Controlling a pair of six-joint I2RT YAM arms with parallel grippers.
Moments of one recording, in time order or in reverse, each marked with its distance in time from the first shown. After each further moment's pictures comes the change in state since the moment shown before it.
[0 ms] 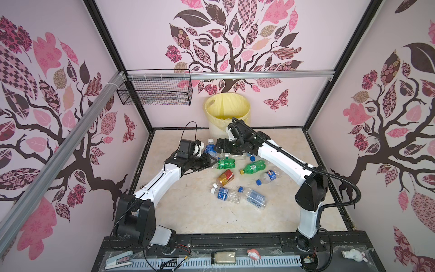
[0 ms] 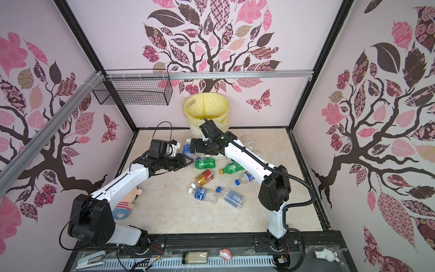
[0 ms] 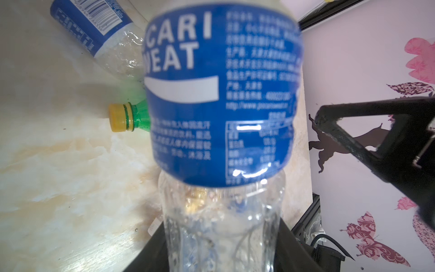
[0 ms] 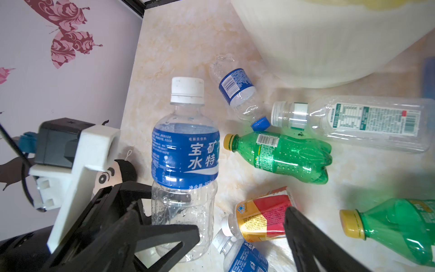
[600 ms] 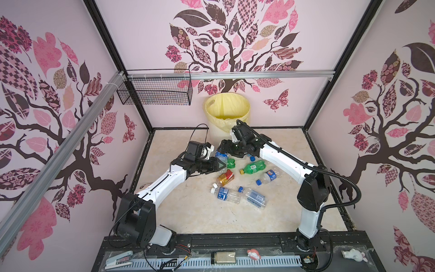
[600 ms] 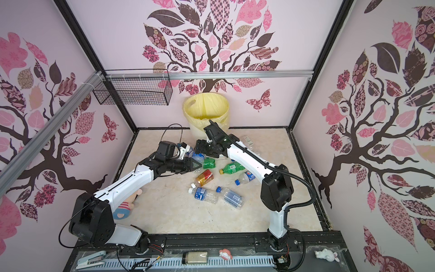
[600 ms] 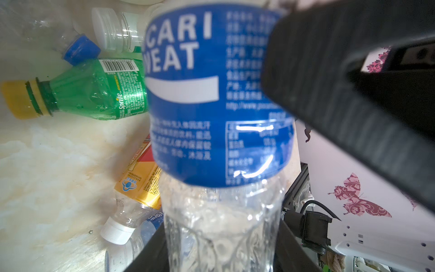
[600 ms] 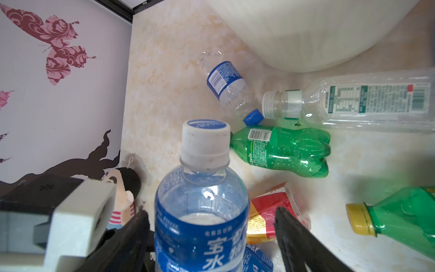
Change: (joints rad) left arm -0.106 0.006 0.000 0.008 0.058 0.008; right arm -0.025 -0.011 -0.105 0.079 -0.042 0.081
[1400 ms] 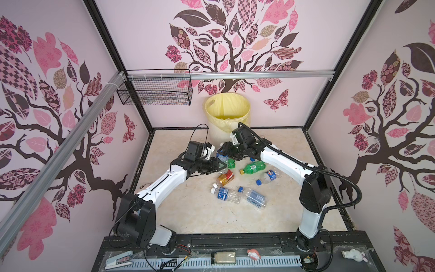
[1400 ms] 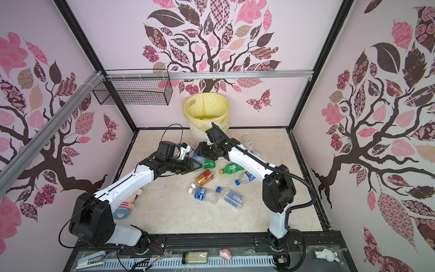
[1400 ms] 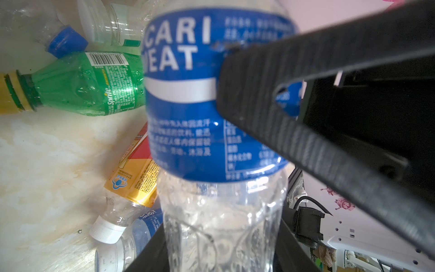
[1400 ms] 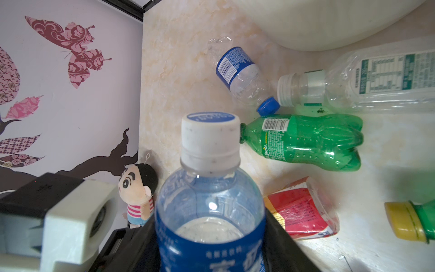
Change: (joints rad) left arm -0.002 -0.001 0.000 0.005 0.027 -0.017; right arm -0.002 -0.029 -0.102 0.119 -0.080 0.086
